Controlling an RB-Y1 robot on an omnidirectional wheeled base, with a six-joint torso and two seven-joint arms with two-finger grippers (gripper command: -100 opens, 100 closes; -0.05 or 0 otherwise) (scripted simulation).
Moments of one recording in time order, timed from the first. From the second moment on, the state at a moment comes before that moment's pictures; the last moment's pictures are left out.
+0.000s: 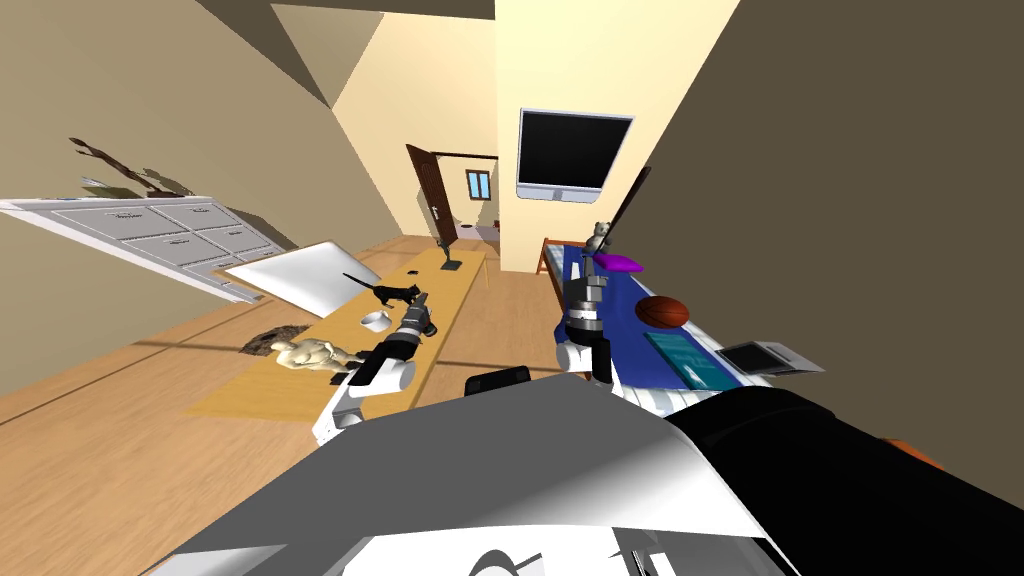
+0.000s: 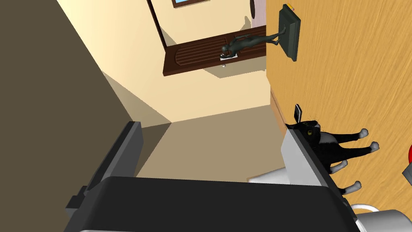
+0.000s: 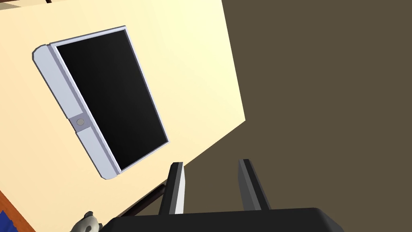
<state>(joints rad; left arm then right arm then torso) 0.29 0.29 -0.05 -2.00 0.19 0.16 -0.16 0.50 0.02 0.02 -2.39 -0.10 -0.38 -0.08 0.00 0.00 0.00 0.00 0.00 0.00</state>
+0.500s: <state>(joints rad) 0.26 0.33 -0.05 -1.93 0.23 0.30 -0.17 0.50 0.02 0.02 -2.39 -0.10 -0.38 -0.08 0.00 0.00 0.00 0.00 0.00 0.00</state>
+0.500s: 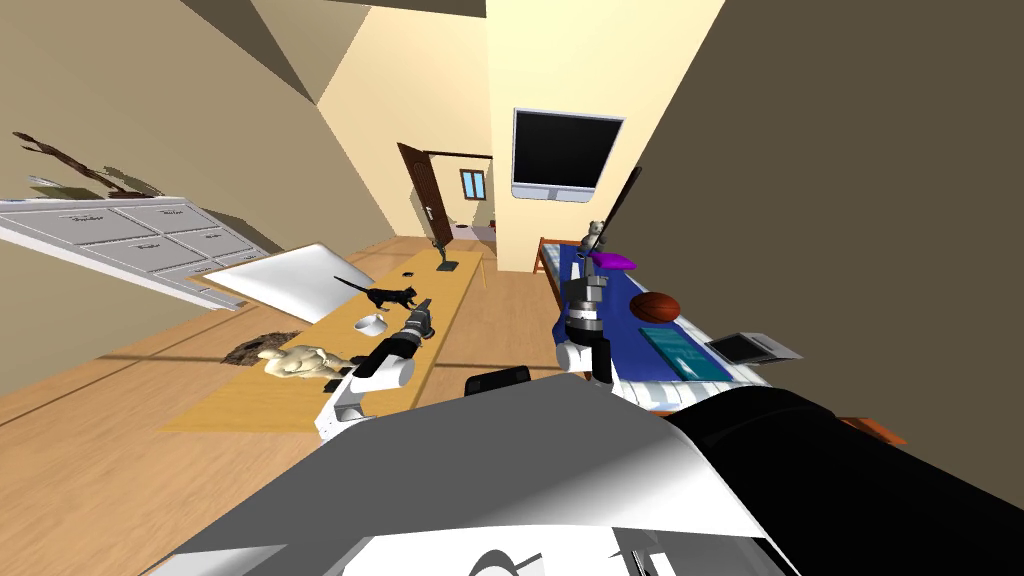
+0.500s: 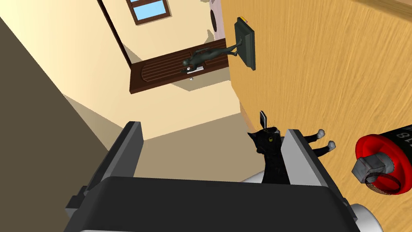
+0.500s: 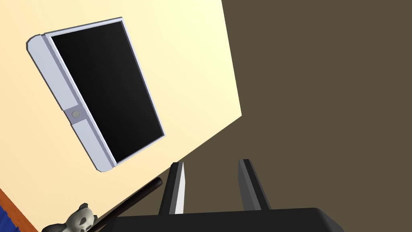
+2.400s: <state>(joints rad) 0.13 0.48 0.00 -1.68 0.36 0.81 -0.18 0.50 0.02 0.02 -2.39 -0.10 -0.38 -0.08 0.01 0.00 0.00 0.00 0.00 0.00</state>
